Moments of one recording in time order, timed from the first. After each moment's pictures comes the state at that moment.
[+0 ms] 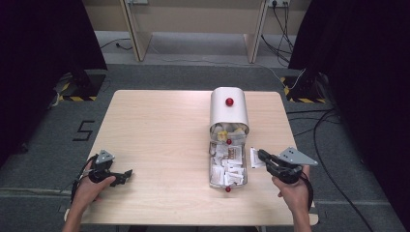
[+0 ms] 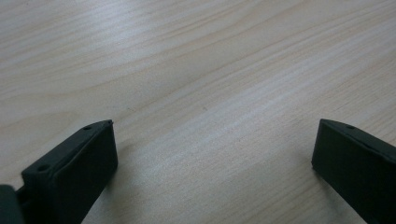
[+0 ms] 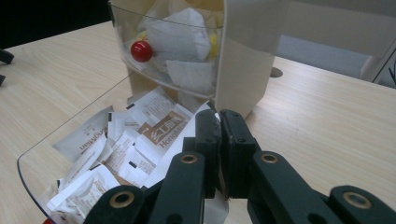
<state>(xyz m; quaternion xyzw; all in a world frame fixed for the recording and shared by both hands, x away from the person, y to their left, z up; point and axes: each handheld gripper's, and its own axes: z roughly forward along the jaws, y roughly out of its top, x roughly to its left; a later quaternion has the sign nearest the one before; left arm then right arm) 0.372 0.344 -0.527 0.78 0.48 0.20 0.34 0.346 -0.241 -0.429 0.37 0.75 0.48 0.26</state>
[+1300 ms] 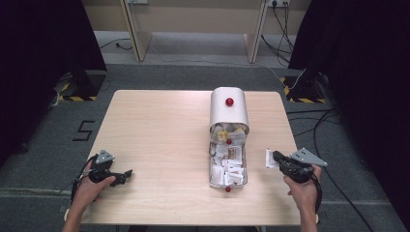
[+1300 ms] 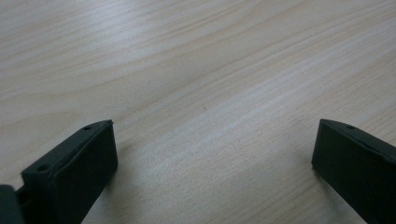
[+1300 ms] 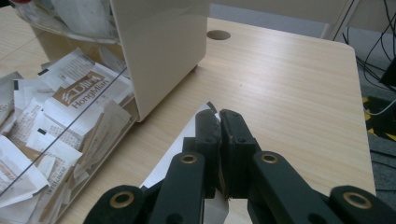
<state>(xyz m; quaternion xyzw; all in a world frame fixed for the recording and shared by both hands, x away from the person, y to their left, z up) 0.372 0.344 -0.527 0.78 0.48 0.20 0.34 0.358 -0.284 -0.458 0.44 0.73 0.44 0.28</state>
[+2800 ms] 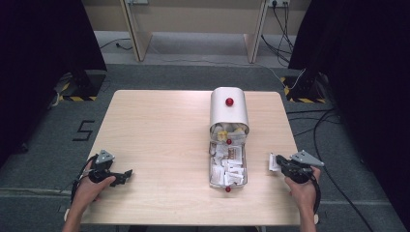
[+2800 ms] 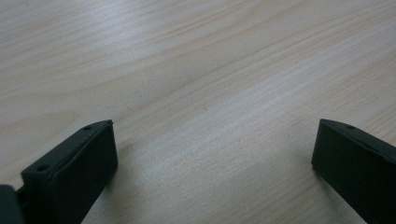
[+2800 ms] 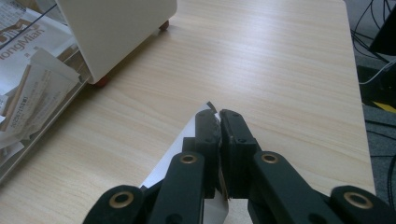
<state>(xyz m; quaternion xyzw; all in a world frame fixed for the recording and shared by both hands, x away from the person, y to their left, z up) 0.372 0.344 -0.527 0.78 0.48 0.20 0.34 0.371 -0.299 -0.491 0.48 0.73 0.40 0.27</state>
